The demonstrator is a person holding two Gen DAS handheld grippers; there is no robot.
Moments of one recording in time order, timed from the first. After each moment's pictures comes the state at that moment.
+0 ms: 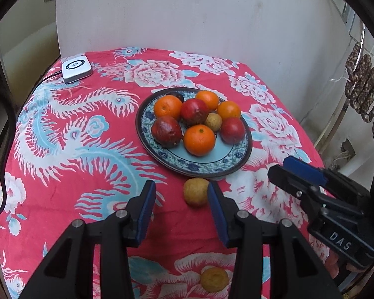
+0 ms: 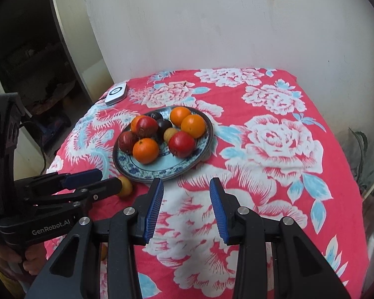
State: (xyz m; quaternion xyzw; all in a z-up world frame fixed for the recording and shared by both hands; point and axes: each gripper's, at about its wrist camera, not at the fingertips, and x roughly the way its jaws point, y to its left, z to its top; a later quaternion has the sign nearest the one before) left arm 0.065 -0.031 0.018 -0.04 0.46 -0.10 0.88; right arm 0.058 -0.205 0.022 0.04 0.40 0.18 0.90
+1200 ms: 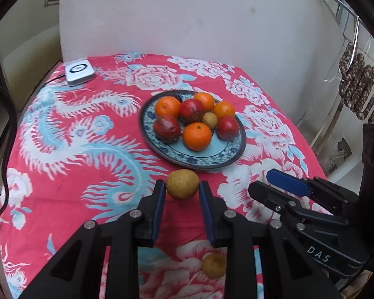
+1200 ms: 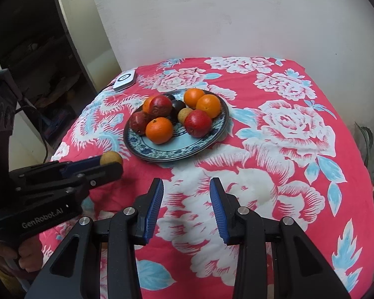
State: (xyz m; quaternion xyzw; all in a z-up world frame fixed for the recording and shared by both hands) left arm 0.047 -0.023 0.025 -0.05 0.44 -0.11 0.89; right arm 0.043 -0.186 0.011 0.03 0.41 0.20 0.89
